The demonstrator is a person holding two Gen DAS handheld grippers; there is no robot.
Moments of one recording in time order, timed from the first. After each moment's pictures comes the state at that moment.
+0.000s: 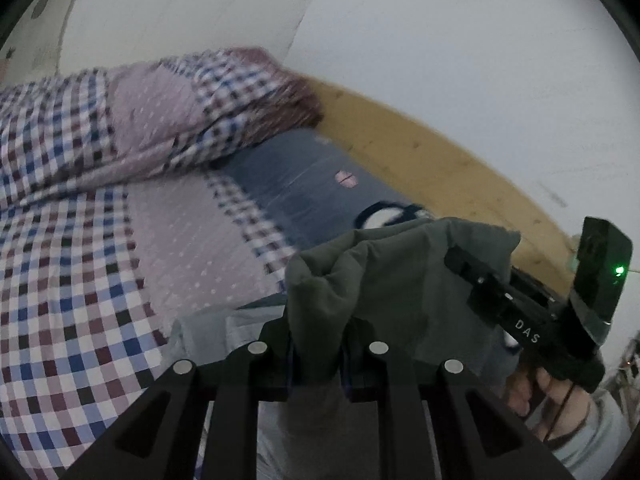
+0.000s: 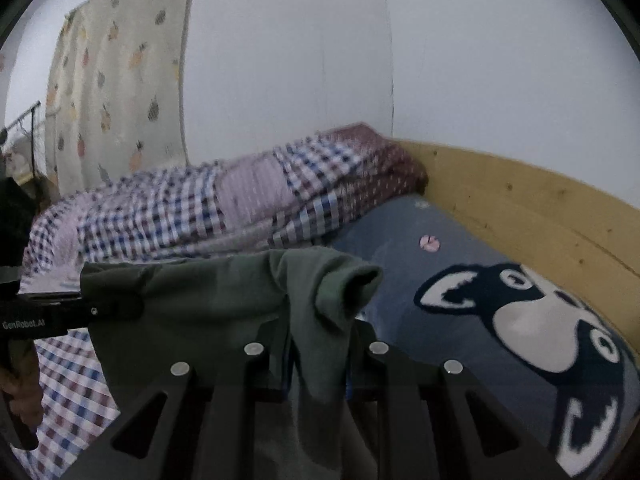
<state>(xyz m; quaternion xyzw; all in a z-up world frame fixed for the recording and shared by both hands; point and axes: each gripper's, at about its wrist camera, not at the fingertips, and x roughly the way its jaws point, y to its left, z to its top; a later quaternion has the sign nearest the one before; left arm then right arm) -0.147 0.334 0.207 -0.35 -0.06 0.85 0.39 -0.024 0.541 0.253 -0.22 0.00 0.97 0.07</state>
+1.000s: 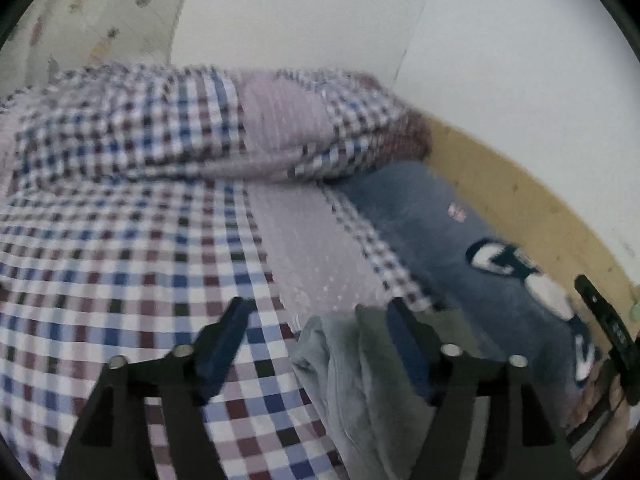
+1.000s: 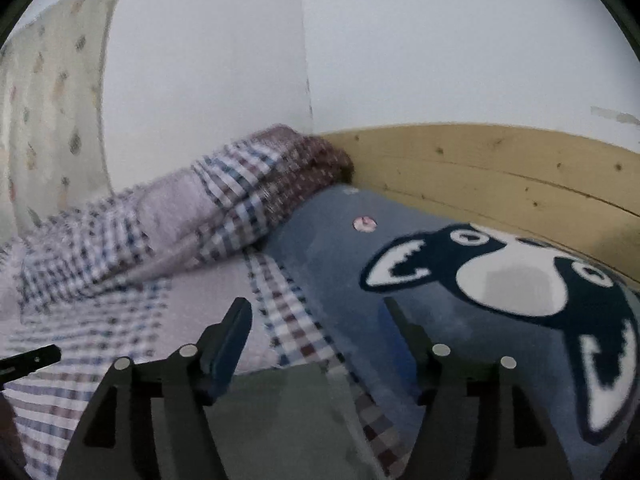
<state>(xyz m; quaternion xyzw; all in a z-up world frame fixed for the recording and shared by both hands) -0.131 0.211 0.208 -0.31 -0.10 0.92 0.23 -0.009 0.554 0.222 -0.15 0.08 0.97 0.18</state>
